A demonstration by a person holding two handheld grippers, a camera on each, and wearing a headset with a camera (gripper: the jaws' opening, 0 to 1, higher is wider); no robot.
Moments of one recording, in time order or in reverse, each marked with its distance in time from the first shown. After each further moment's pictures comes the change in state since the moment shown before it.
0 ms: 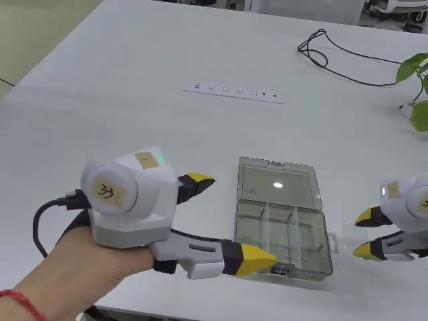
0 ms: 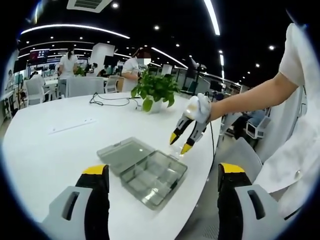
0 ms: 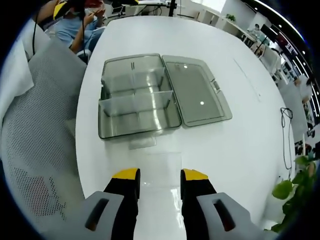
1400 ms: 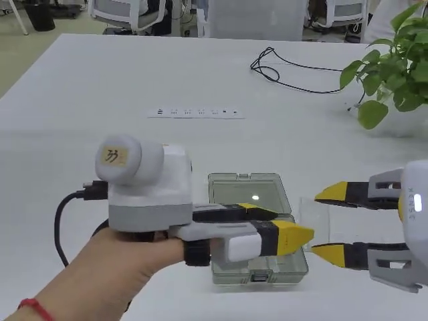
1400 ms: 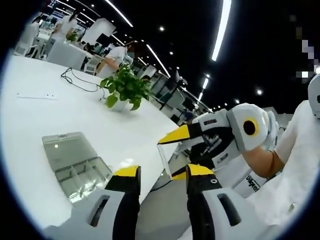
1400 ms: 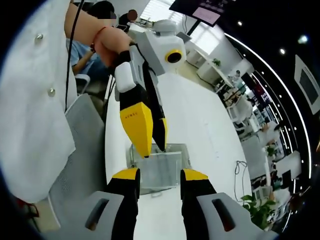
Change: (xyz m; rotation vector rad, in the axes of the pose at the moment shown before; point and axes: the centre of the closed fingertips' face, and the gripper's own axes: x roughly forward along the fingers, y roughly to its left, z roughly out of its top) left arm 0.028 -0.087 0.056 -0.380 -0.025 -0.334; right arm -0.138 0.080 0.146 -0.203 -0.237 -0.310
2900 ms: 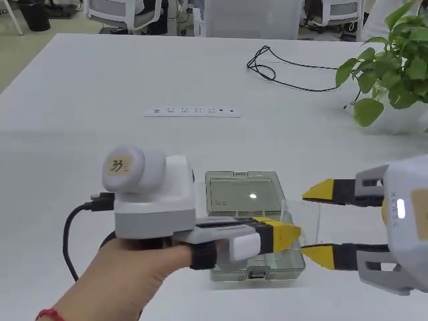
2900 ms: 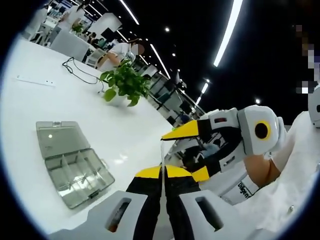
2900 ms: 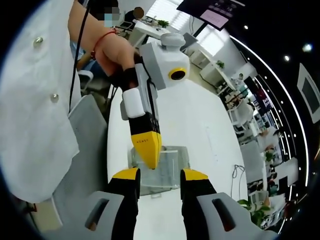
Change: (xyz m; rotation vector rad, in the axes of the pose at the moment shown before) left arm 0.004 -0.004 -0.013 -0.069 -0.008 -0.031; right arm -0.006 0.005 0.010 -0.039 0.020 0.002
